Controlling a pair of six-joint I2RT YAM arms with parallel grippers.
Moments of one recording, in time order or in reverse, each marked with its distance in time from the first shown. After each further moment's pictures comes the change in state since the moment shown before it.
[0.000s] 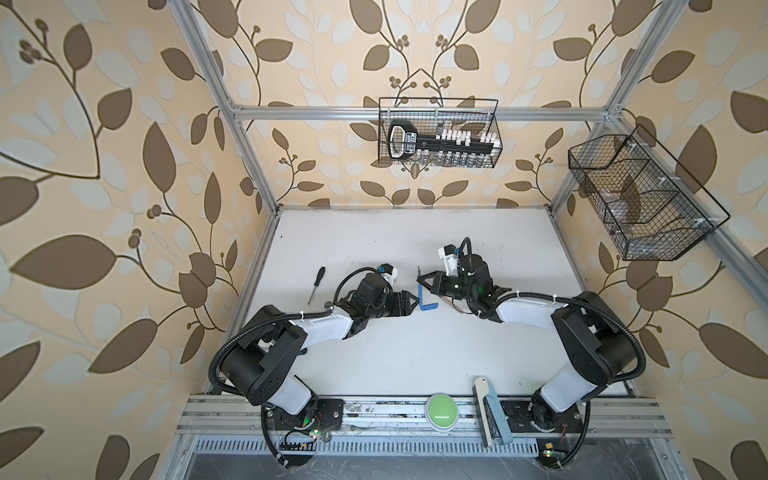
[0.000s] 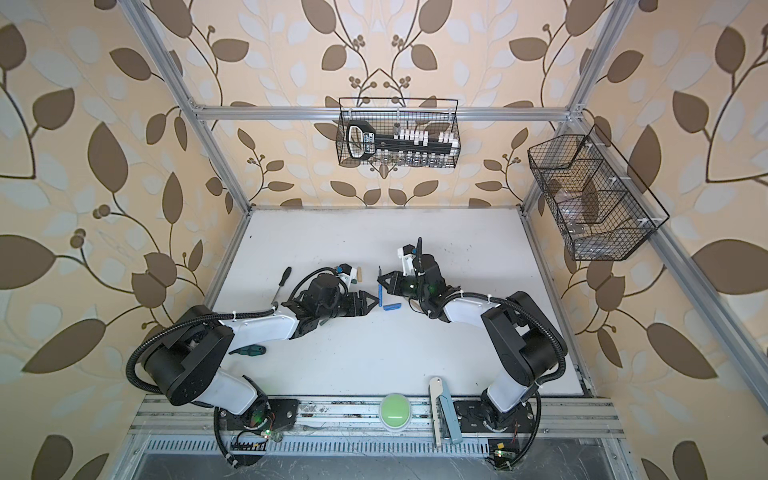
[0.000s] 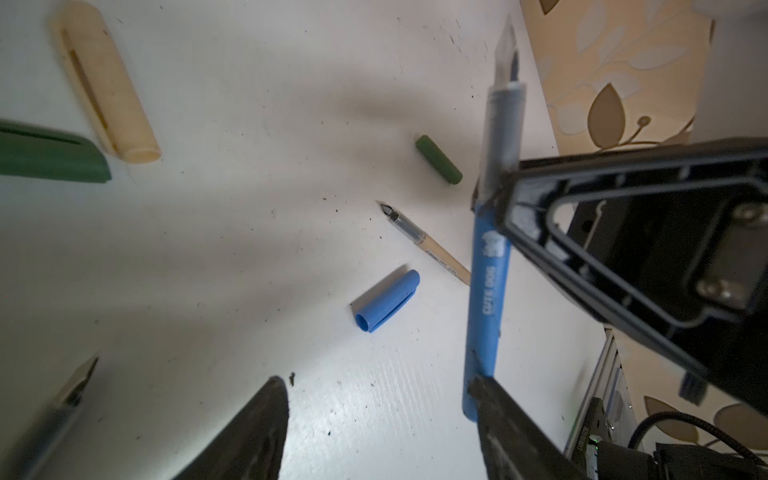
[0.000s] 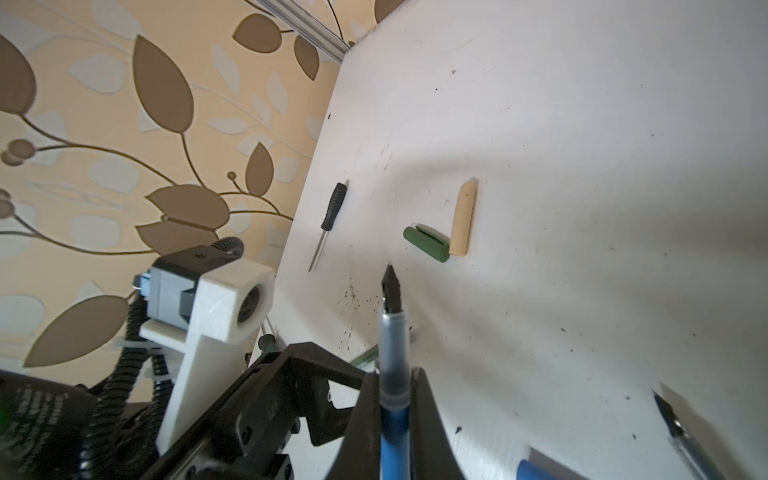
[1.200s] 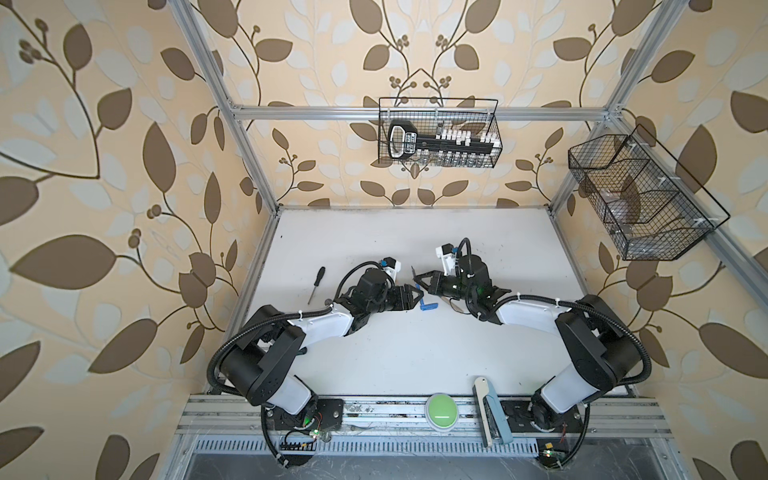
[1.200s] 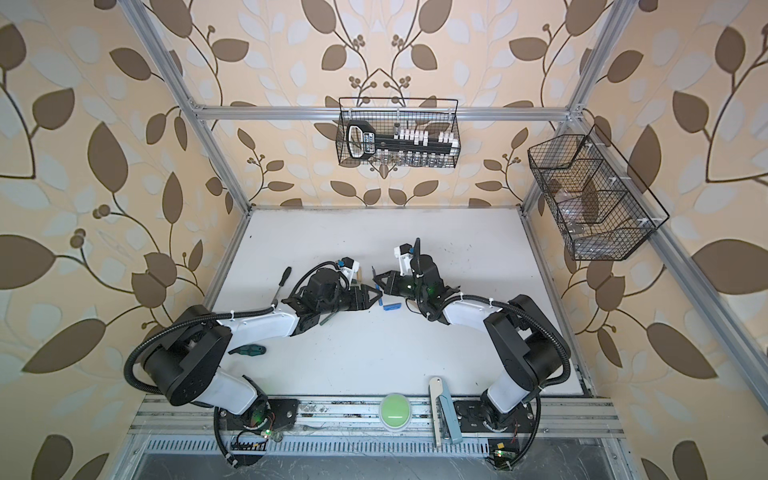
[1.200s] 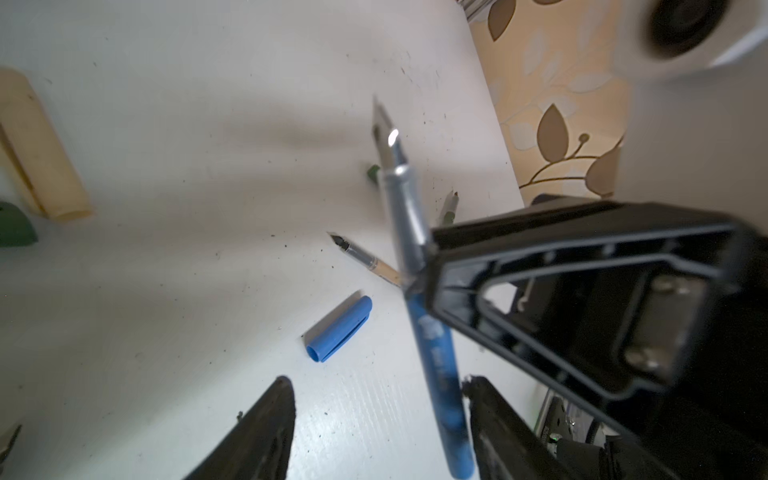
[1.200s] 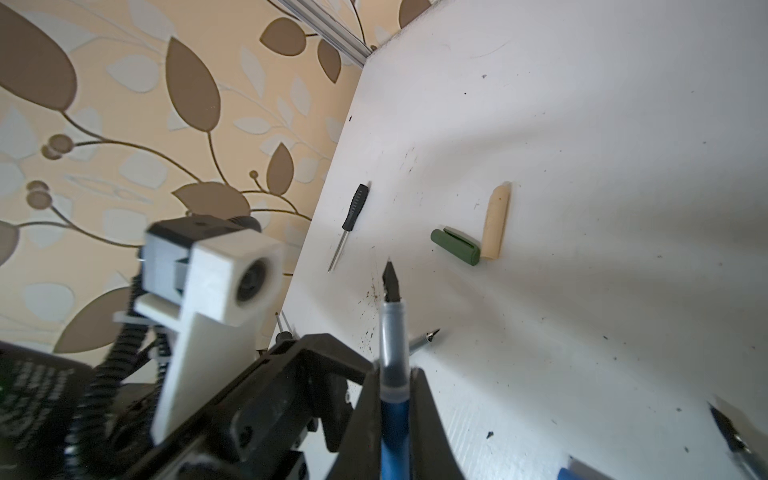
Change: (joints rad) left arm 0.000 0.012 0.030 0.046 0.057 -0.025; right arm 0.033 -0.030 -0.002 0.017 0.009 0.018
